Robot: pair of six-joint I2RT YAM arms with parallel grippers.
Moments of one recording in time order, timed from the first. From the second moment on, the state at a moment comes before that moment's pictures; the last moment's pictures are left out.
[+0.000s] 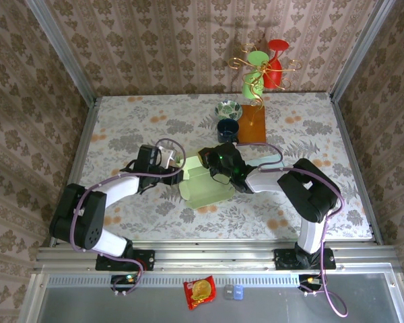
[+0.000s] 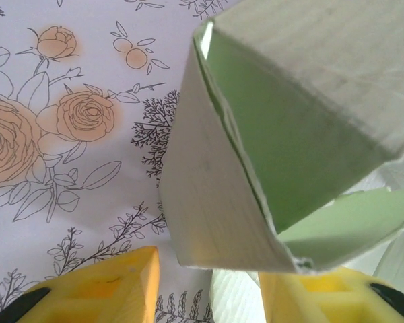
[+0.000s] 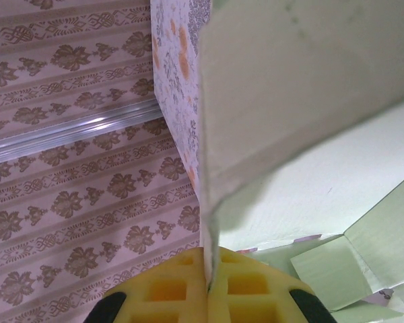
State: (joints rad) left arm -0.40 1.47 0.65 -0.04 0.39 -0.15; right arm 0.69 1.84 0.89 0.60 -0.03 1.70
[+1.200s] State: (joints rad) left arm -0.54 1.48 0.65 -0.02 0.12 -0.26; right arm 0.73 1.87 0.86 0.70 0.00 1.70
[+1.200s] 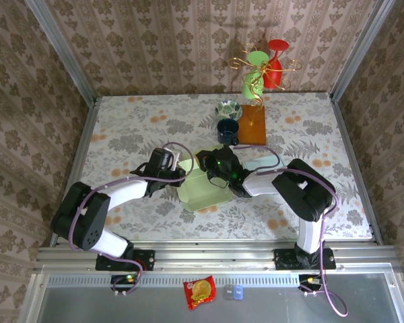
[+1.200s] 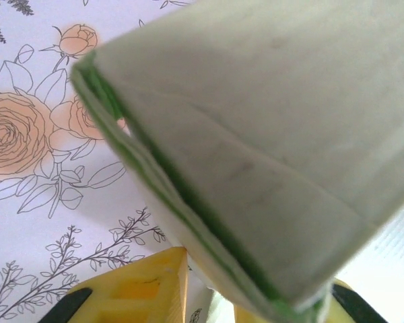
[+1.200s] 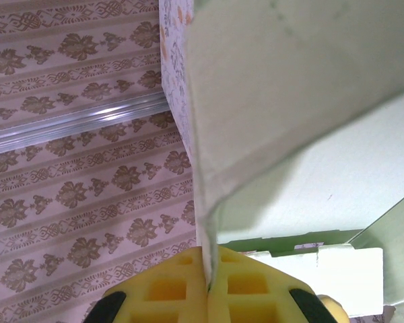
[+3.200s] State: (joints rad) left arm -0.31 1.59 1.08 -0.41 0.87 -0.36; right arm 0.19 1.36 1.24 -0.56 -0.60 0.61
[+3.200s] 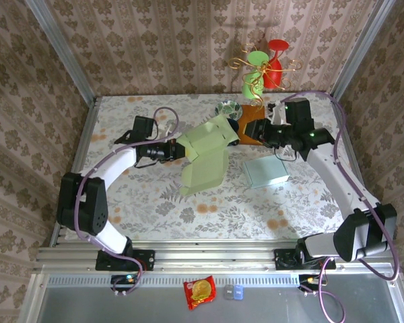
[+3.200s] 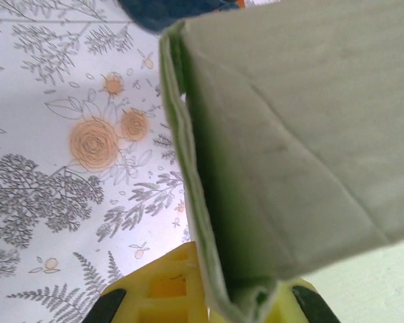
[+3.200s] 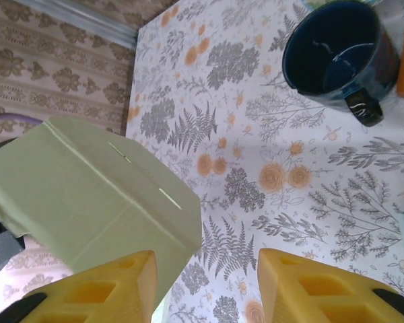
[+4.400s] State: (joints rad) left arm -0.34 1.67 1.16 -0.49 0.94 -0.33; right arm 0.32 1.54 1.46 -0.66 -0.64 0.41
